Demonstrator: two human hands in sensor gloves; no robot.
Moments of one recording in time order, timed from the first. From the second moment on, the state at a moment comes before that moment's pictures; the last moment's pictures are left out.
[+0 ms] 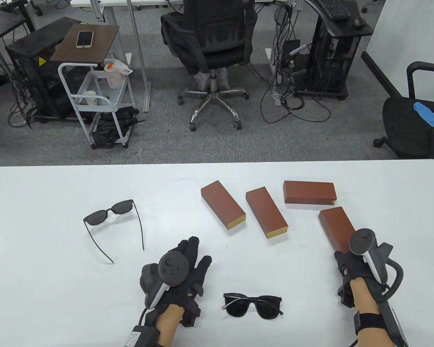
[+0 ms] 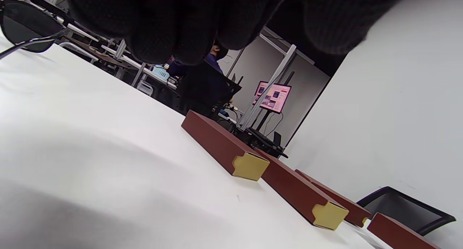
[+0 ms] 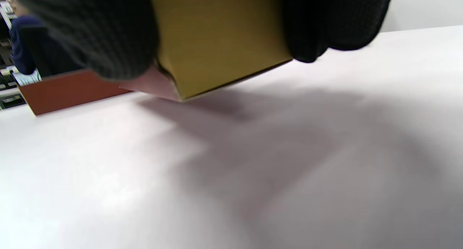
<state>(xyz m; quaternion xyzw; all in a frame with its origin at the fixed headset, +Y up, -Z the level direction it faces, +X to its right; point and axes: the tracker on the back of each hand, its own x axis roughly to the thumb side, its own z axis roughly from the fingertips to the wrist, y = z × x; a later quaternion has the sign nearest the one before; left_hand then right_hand) -0.139 -0.716 -0.306 0.05 -0.03 0.26 0.96 0.342 -0.737 -0.341 -0.27 -0.01 0.95 0.13</state>
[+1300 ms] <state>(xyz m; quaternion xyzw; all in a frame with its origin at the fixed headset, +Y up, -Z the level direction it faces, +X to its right) -0.110 -0.707 -0.299 -0.01 -0.29 0.23 0.93 0.183 -0.683 -0.308 0.26 0.12 0.92 0.27</state>
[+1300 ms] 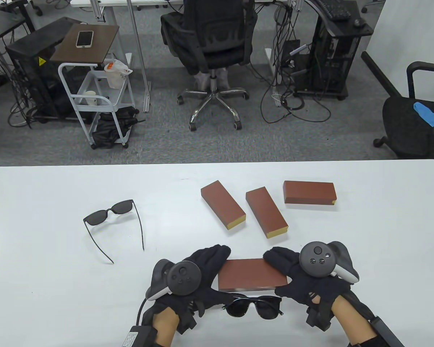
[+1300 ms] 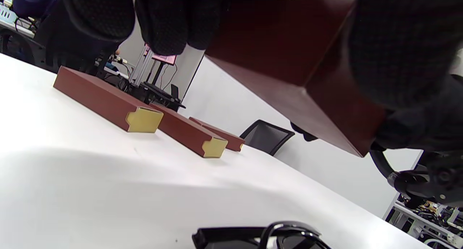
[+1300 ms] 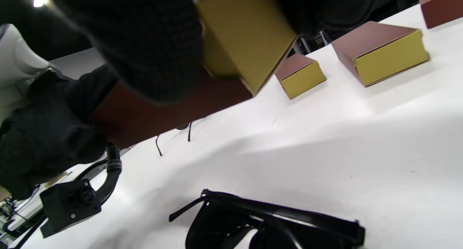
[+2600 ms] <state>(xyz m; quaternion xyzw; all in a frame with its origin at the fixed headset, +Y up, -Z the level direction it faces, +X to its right) -0.134 -0.726 -0.314 -0.11 -0.23 0.27 0.93 0.232 -0.716 -0.316 0.20 0.12 0.93 0.29</state>
